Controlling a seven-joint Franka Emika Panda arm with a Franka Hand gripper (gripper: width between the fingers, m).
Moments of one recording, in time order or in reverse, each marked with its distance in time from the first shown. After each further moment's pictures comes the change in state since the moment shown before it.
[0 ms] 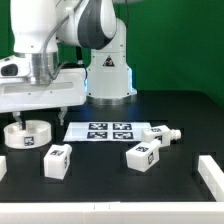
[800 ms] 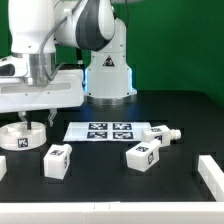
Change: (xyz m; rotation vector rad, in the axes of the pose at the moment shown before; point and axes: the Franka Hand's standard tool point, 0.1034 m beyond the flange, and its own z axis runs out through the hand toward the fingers) arm 0.001 0.002 0.000 -0.009 0.005 0.001
